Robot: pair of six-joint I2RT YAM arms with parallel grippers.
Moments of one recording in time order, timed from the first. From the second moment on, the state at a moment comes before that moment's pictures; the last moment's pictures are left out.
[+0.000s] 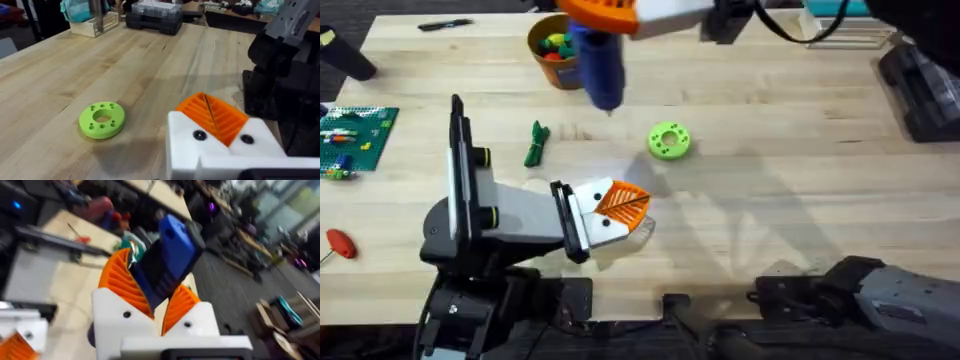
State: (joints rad) left arm -0.13 0.01 0.01 -0.12 1.11 0.03; right arm 0.56 1.30 1.28 -0.10 -0.88 -0.69
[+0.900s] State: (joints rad) left arm -0.13 0.01 0.01 -0.12 1.11 0.03; right arm 0.35 1.81 1.29 -0.39 0.17 -1.59
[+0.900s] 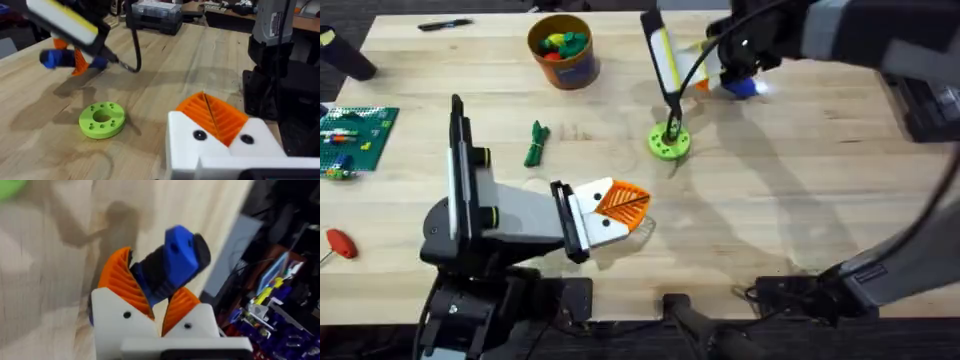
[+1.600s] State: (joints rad) left arm -0.13 0.01 0.01 -0.12 1.11 0.03; right arm 0.34 1.93 1.32 -0.38 0.31 -1.52
